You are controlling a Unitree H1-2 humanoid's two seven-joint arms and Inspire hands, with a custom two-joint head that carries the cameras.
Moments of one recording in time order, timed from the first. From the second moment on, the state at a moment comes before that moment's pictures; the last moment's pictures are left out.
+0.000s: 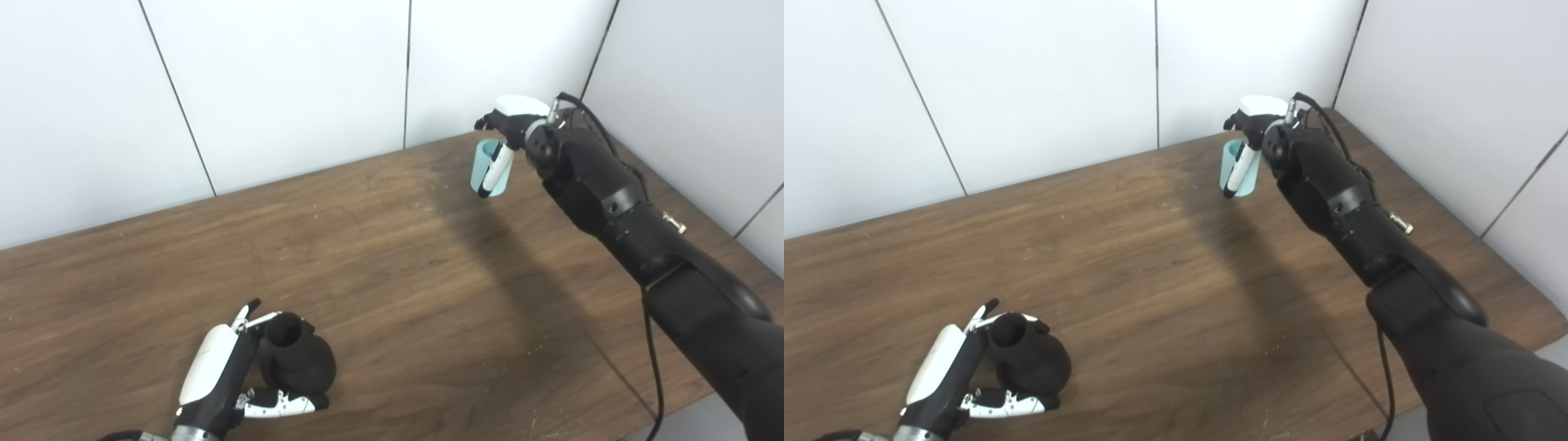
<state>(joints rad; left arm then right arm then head) -0.09 0.25 -0.41 -0.14 0.53 0.00 -0.12 -0.72 -0.65 0.27 0.39 -0.80 0.47 0.45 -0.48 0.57</state>
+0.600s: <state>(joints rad) -0.09 0.25 -0.41 -0.14 0.53 0.00 -0.12 -0.72 -0.62 0.25 0.45 -0.80 0.47 0.40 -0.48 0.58</state>
